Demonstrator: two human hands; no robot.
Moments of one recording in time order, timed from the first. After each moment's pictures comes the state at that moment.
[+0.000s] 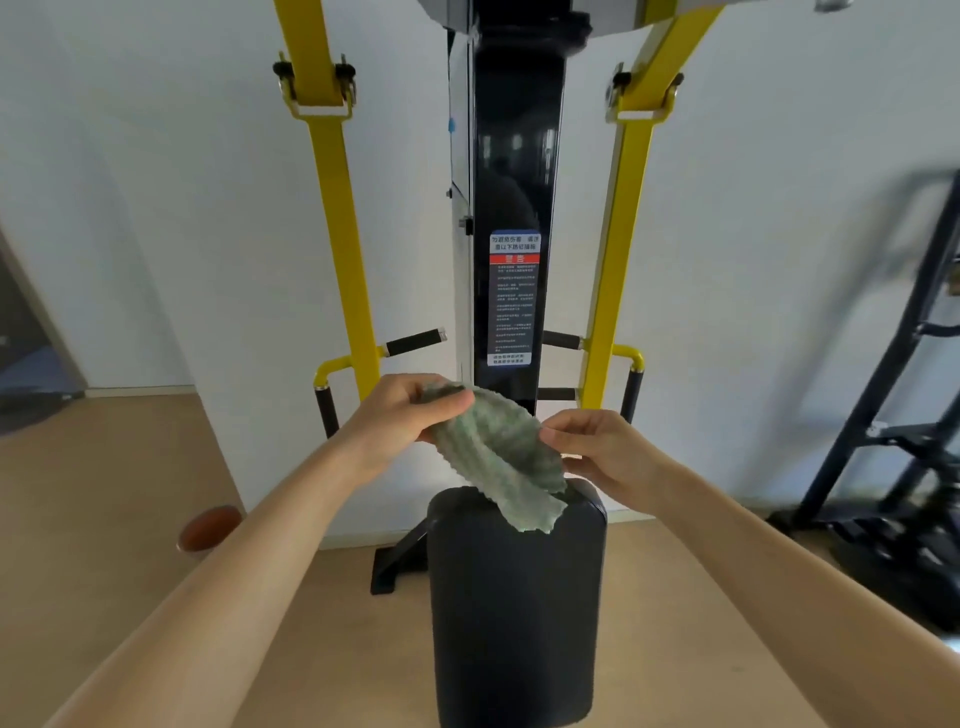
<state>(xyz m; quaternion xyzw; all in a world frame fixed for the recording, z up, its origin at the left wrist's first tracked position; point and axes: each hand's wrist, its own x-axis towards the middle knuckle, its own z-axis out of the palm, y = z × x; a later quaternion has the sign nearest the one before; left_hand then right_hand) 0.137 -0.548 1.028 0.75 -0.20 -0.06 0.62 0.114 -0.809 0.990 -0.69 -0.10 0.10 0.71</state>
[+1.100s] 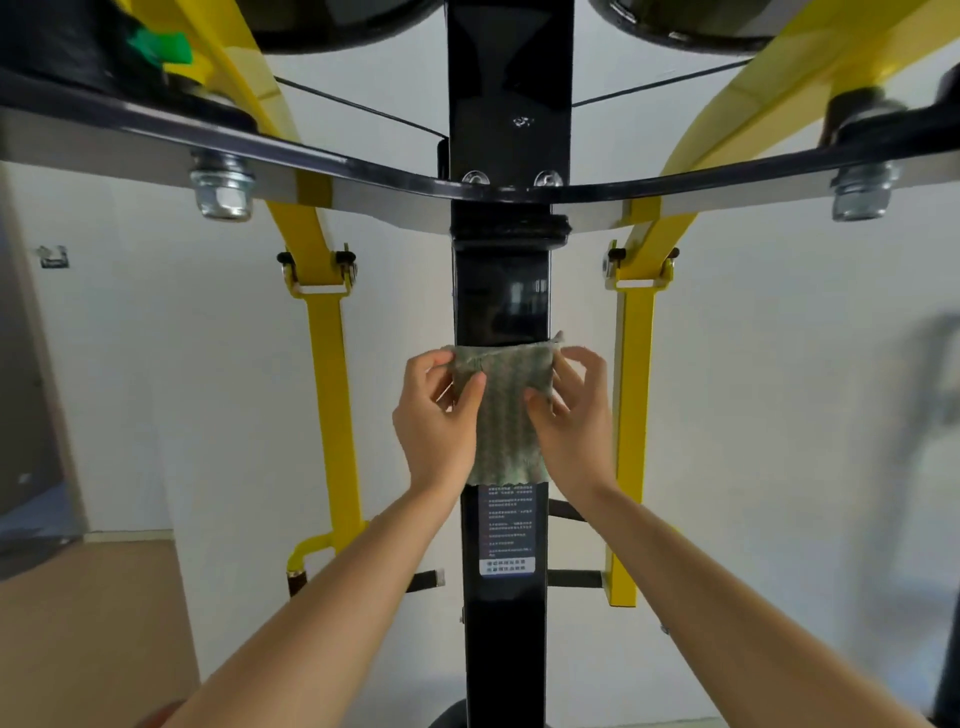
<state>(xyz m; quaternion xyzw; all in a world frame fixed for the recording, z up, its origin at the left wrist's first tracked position) 0.306 -0.654 1.126 0.64 -0.15 0.46 0.60 0.297 -0.790 1.118 -0.65 -0.19 -0.39 0.62</state>
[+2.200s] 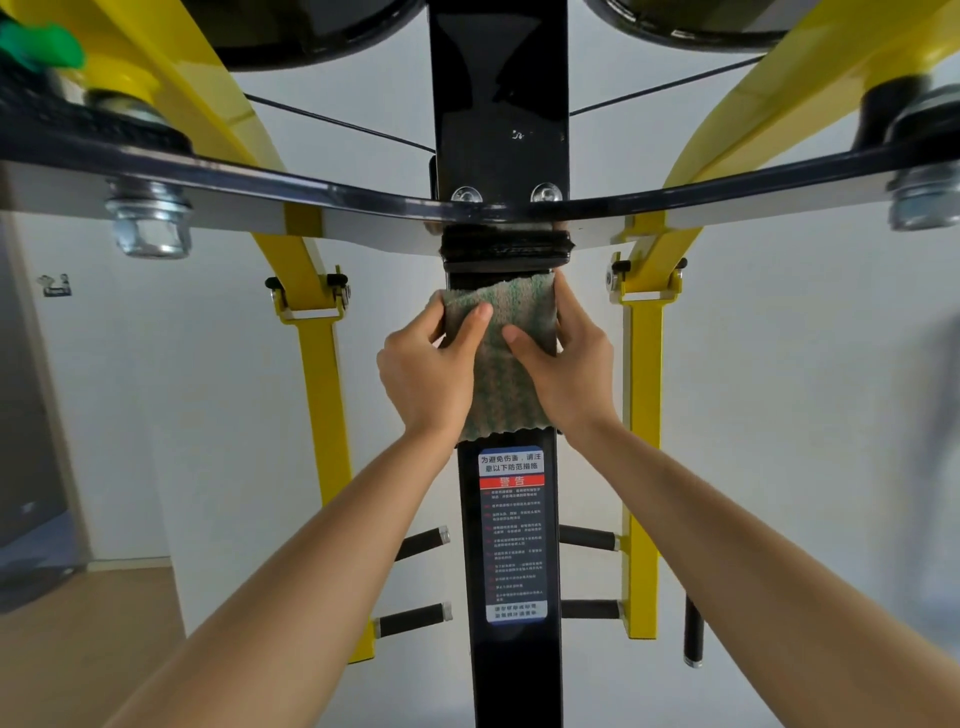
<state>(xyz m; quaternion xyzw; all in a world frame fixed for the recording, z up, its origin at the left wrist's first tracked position) 0.336 -0.653 1.201 0.65 -0.16 0.57 0.47 0.327 -0.788 1.199 -0.70 -0.20 -0.47 0.49</state>
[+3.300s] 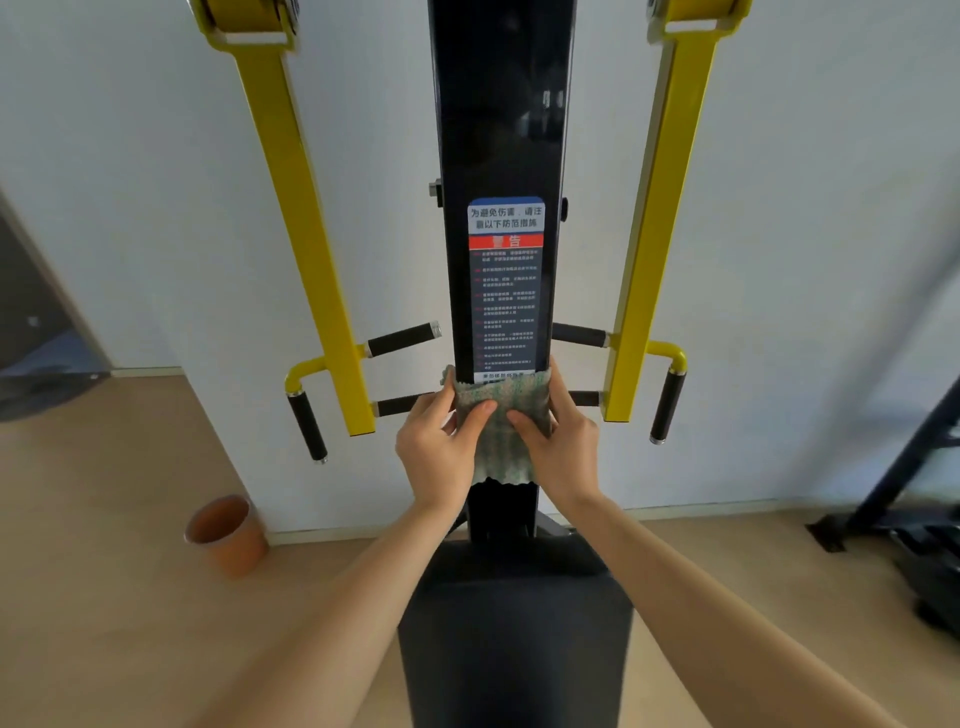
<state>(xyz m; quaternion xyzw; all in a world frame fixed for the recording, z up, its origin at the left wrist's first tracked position) 0.297 -0.644 0.888 0.77 -0.11 0.41 0.47 0.287 -0.791 0.891 -0.80 -0.06 -0.24 0.54</state>
